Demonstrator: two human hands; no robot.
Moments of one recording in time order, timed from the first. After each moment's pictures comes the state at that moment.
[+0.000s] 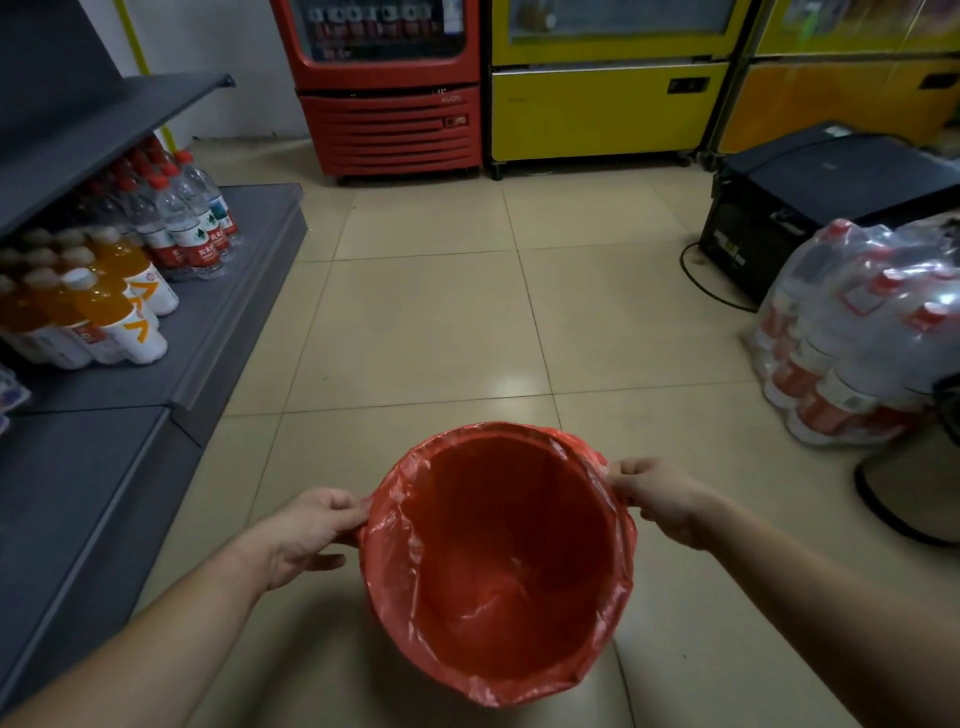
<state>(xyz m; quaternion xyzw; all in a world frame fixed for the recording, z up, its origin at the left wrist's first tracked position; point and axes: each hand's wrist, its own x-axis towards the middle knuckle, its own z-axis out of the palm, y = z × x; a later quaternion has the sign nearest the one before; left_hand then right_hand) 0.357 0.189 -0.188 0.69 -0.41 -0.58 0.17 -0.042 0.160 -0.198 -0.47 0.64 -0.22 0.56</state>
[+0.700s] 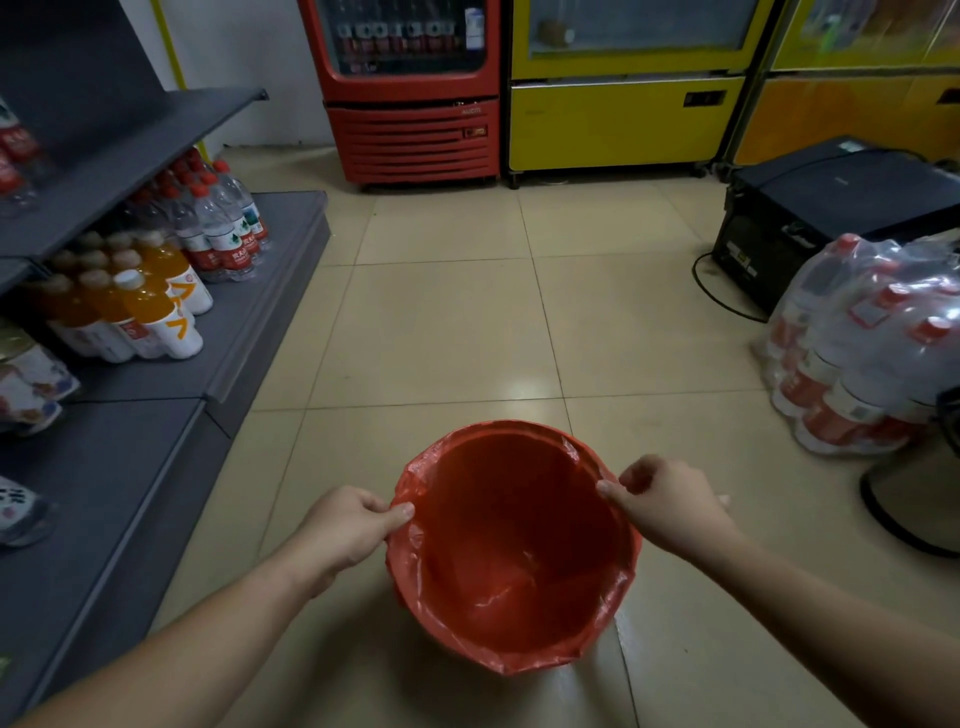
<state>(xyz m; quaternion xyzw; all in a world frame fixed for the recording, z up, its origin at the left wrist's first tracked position) 0.320 0.230 -0.144 0.77 -0.47 -0.41 0.16 -0.016 0.204 -0.148 -0.60 0.77 -0.11 0.22</state>
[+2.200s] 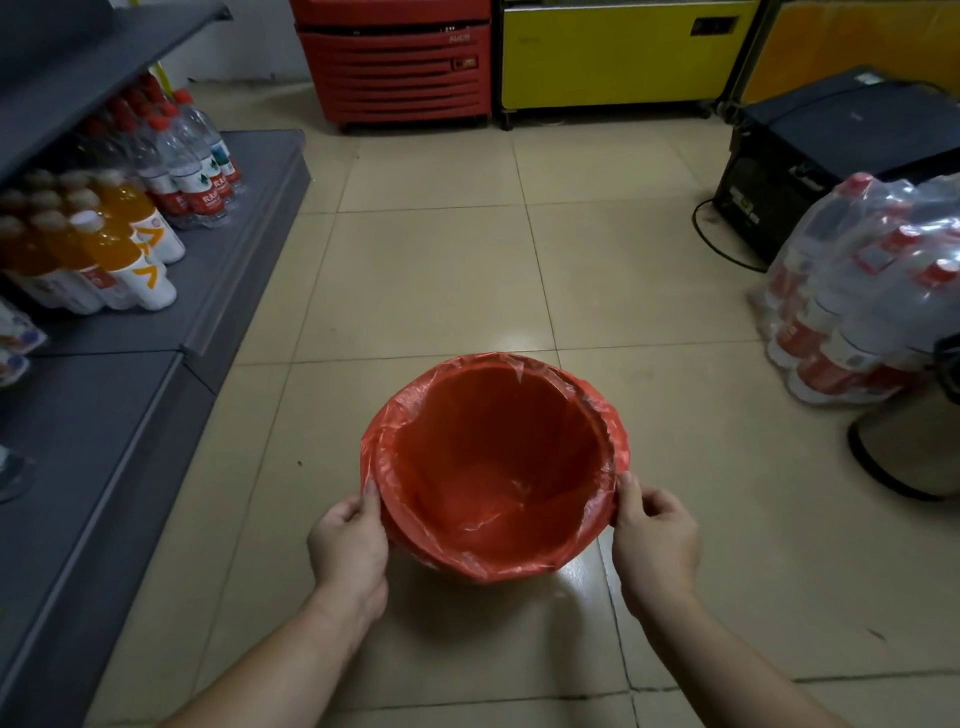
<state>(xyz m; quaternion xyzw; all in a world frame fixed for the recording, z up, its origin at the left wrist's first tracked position) 0.285 0.272 -0.231 0.72 -0.13 -0.44 0.52 0.021 0.277 -0.222 -0.27 0.75 -0.50 0.35</state>
